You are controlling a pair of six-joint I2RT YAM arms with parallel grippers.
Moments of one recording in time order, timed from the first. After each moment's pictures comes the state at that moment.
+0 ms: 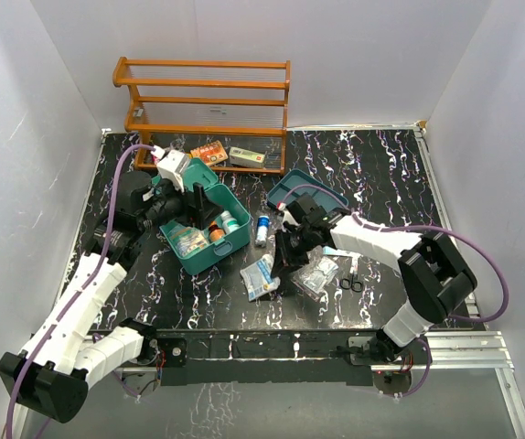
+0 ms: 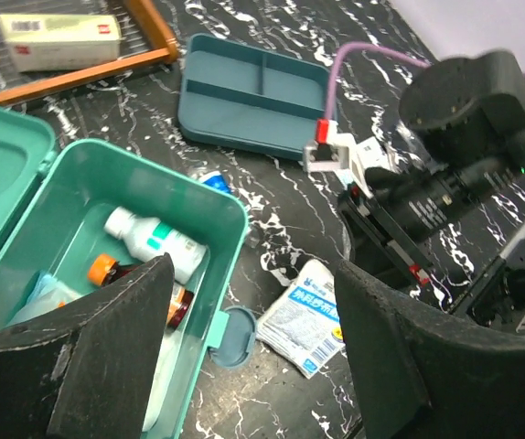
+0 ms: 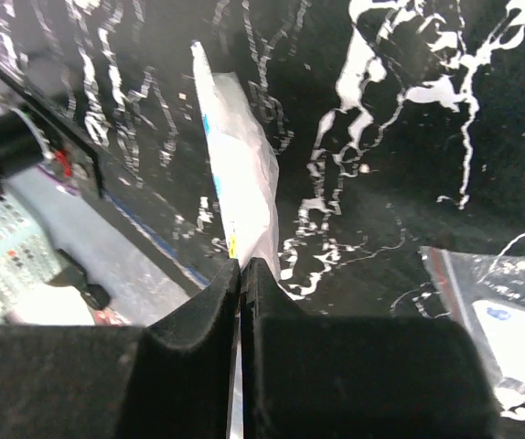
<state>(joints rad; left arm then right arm) -0.35 0.96 0.98 -0.39 0.39 -0.18 0.66 1.59 0.95 -0.48 -0.55 0.55</state>
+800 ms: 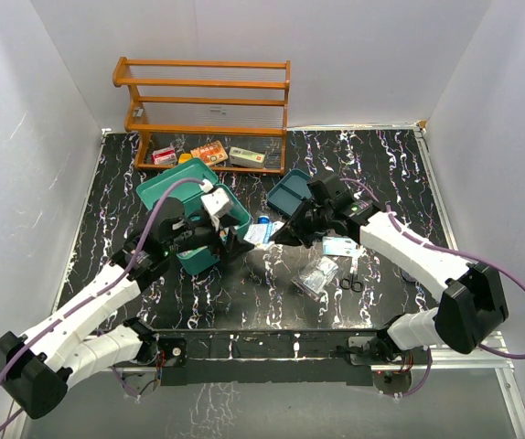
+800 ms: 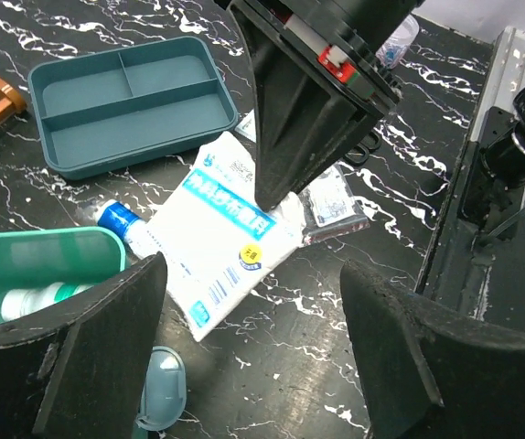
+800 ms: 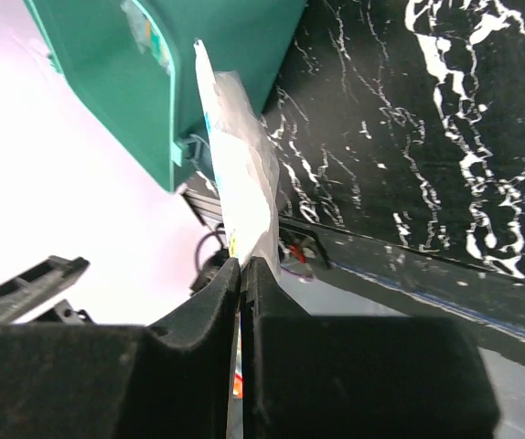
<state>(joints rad) -0.63 0.94 0.77 -0.14 0.48 0.01 0.59 1.37 1.07 -0.58 -0.40 1.29</state>
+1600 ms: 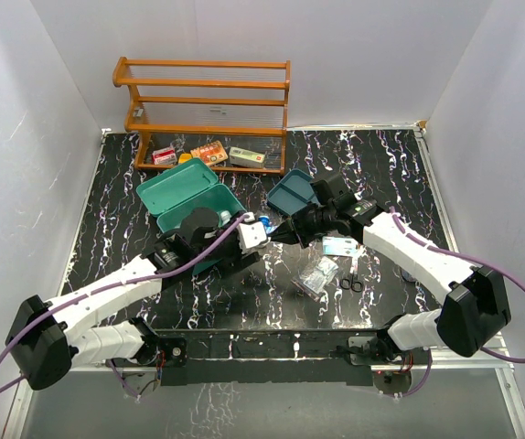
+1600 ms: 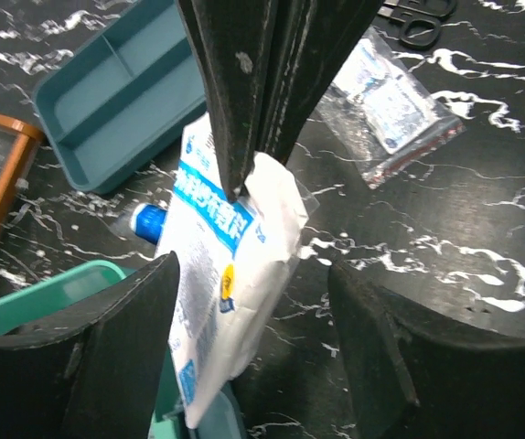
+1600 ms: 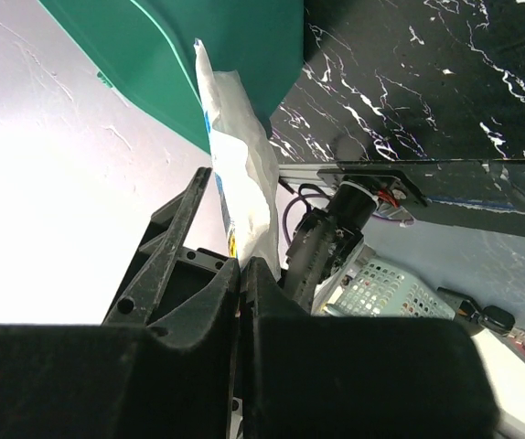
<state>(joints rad) -0.80 1.10 0.73 -0.10 0.32 0.45 0.58 1.34 1.07 -0.60 -0.50 1.68</state>
